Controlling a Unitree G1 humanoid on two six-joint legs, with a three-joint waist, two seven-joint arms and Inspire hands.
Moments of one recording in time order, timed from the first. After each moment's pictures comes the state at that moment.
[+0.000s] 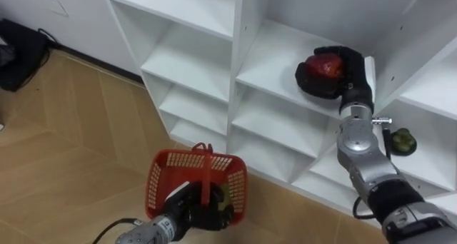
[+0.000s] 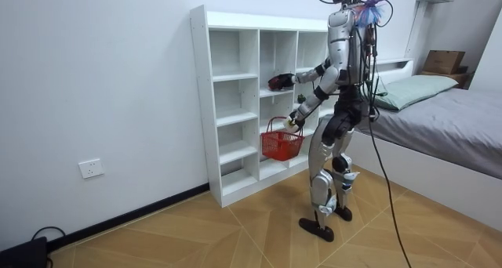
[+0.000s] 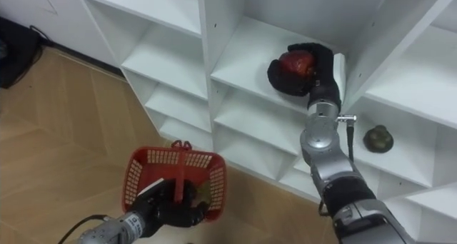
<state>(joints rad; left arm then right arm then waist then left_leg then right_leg) -0.02 0.23 -0.39 0.67 -0.32 -0.04 -0.28 -0.51 -0.27 0.27 0.88 0.18 -0.27 -0.47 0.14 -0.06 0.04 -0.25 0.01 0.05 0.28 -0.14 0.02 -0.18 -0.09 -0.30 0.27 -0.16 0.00</state>
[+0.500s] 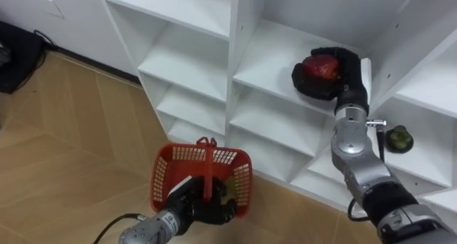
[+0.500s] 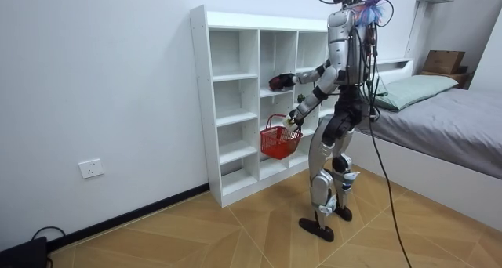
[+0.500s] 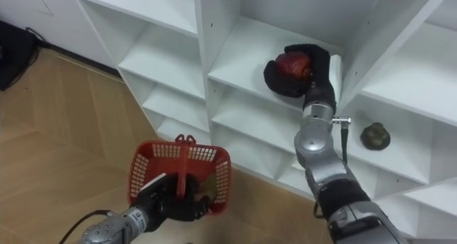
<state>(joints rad) -0.03 0.22 -0.38 0.67 -0.32 -0.04 -0.27 -0.49 -0.26 0.27 0.85 0.07 -0.28 -0.47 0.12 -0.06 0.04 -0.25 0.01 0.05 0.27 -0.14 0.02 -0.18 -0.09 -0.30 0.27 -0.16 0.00</state>
